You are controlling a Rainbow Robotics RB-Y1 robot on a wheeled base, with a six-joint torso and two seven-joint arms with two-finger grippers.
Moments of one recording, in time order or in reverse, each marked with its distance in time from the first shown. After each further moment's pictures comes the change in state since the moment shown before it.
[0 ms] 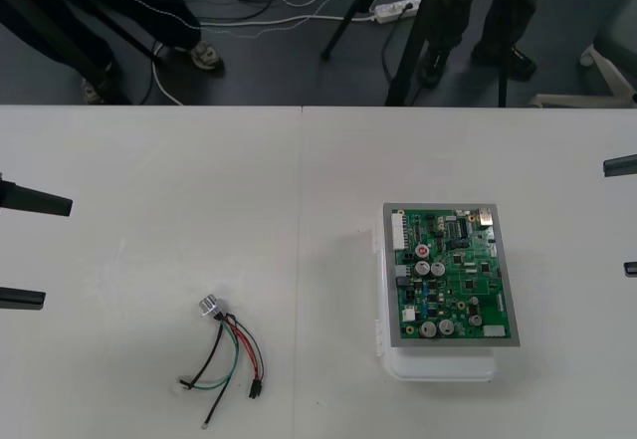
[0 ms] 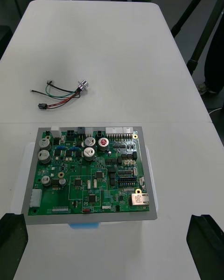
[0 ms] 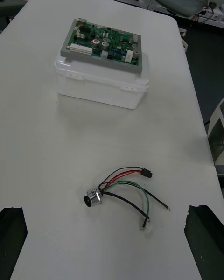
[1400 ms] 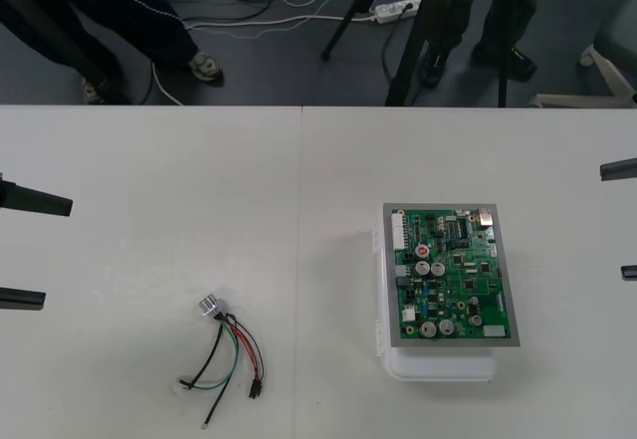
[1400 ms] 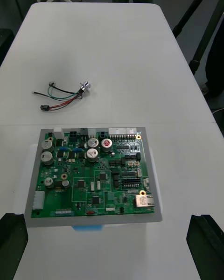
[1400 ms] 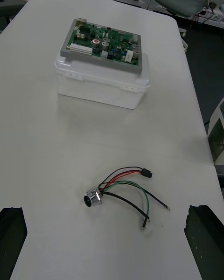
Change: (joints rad) right arm 0.013 0.020 0.018 0.001 0.000 0.000 0.000; left arm 0.001 0.000 0.000 0.000 0.000 0.000 0.000
